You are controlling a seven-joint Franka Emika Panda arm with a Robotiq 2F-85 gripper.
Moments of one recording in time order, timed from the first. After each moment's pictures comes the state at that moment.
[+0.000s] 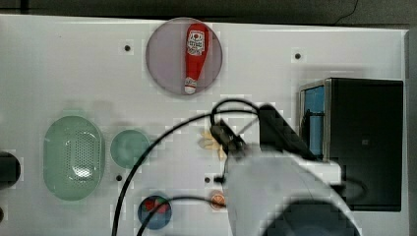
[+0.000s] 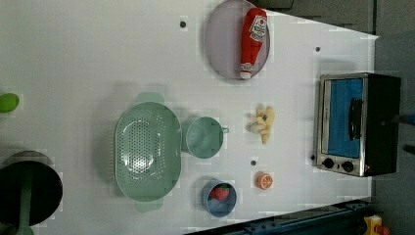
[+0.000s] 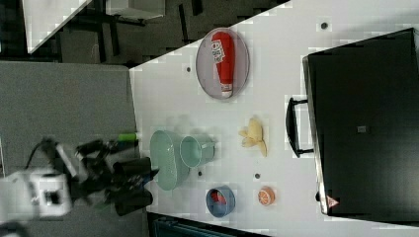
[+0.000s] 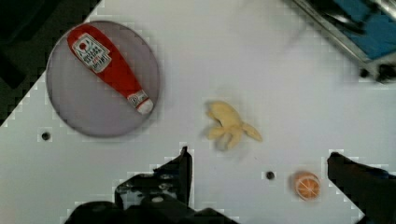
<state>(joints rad) 0.03 -0.39 -0.10 -2.11 -0.03 0.27 0.01</state>
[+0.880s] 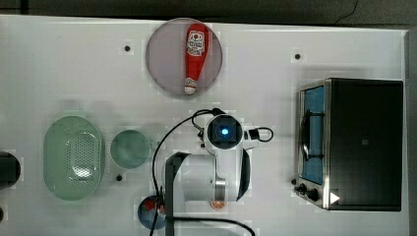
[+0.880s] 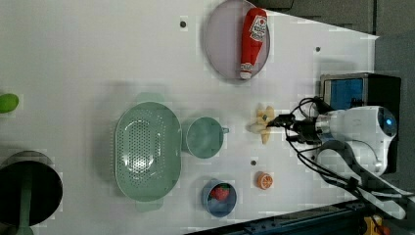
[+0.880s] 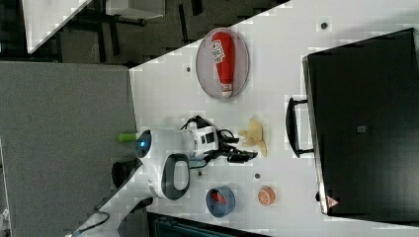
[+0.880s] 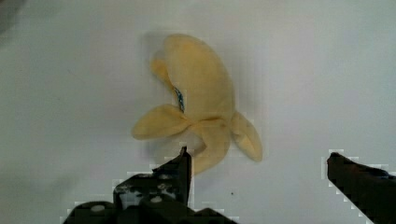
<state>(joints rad) 0.03 0.23 -0.07 -2.46 -0.04 0.99 -0.25</state>
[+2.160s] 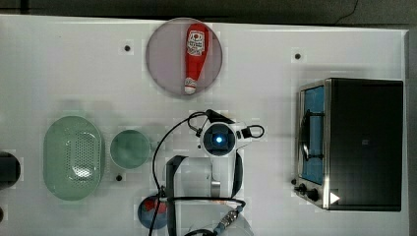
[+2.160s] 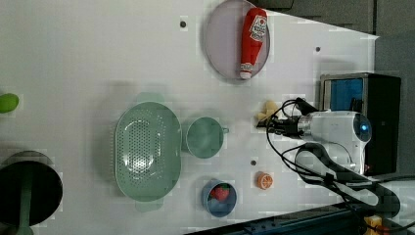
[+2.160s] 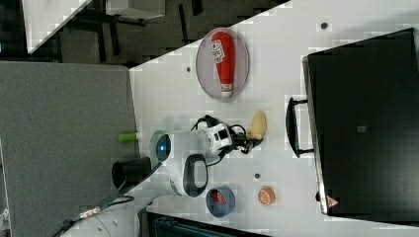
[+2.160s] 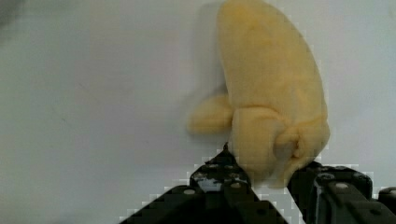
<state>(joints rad) 0.02 0.38 -0.05 -2.47 -0.03 1.23 -0.30</state>
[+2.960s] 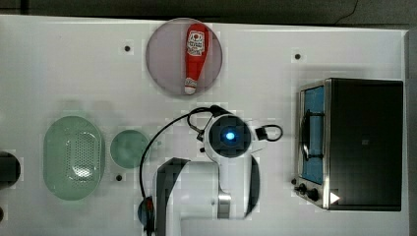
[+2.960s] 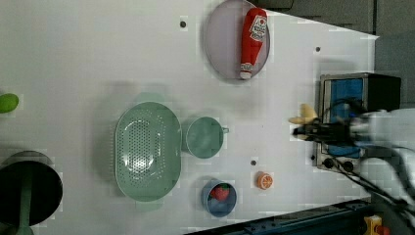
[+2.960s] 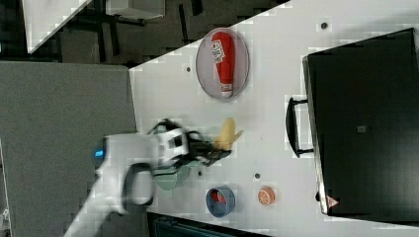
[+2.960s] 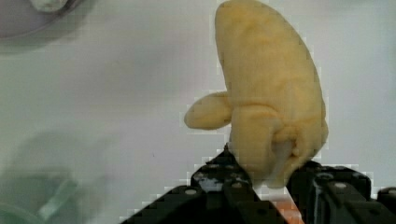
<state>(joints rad) 0.02 -0.07 -0.07 -2.42 -0.03 0.66 -0.31</state>
